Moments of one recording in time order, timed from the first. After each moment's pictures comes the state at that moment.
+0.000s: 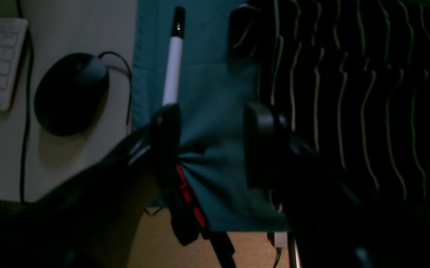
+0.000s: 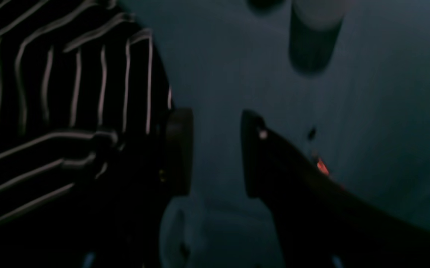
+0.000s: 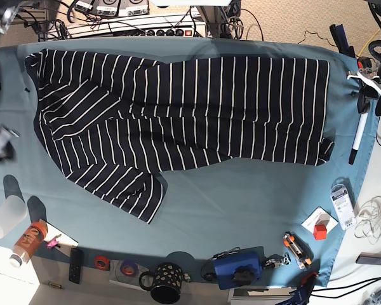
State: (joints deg) left arm 28.0 -19.9 -42.5 121.3 -39.5 -24.6 59.1; right arm 6.1 47.8 19.7 81.8 35.0 34.8 -55.6
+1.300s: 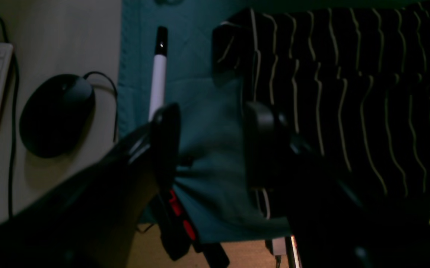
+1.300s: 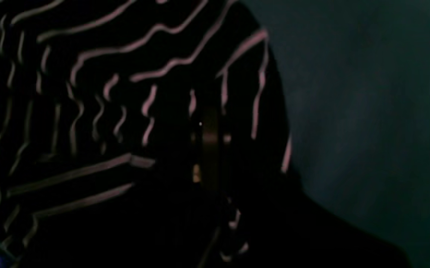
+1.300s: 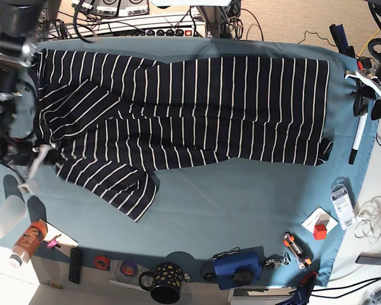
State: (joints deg) left arm 28.0 -19.9 -42.5 121.3 -42.4 -27.6 57.3; right arm 18.9 41.4 8.0 65.8 46.2 39.8 -69.5
